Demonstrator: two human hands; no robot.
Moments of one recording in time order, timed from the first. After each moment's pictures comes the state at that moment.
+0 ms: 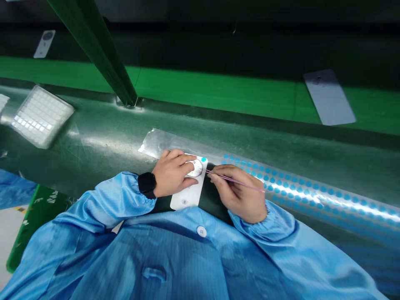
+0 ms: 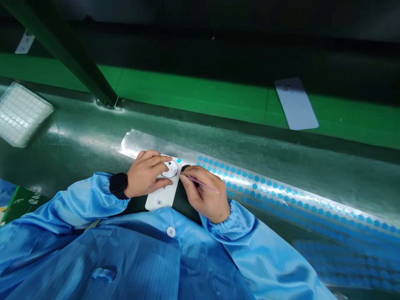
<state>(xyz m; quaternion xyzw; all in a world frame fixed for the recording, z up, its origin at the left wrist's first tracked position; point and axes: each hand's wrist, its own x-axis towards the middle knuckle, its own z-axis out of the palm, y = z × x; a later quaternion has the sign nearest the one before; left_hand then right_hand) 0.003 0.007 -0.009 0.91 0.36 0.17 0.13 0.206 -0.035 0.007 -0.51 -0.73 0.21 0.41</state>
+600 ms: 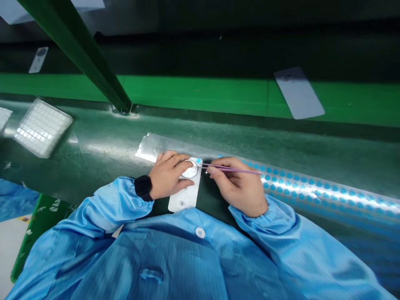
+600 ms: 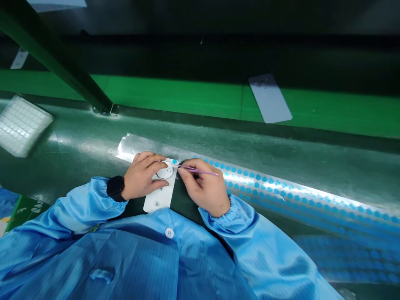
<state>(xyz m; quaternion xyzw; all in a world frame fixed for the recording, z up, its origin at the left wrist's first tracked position) 0.002 0.008 -0.007 0.90 0.38 0.14 0.14 0.209 -0.026 0.004 -0.59 -0.65 0.28 0.39</state>
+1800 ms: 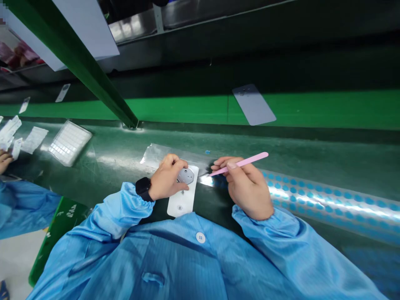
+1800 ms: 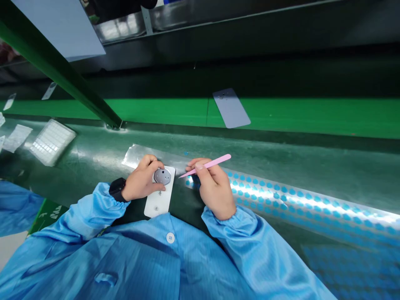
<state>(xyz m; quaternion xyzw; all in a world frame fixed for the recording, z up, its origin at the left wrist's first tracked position) 0.007 0.012 0.014 0.82 0.49 0.10 0.28 0.217 -0.023 -0.010 -0.49 -0.40 0.48 0.61</state>
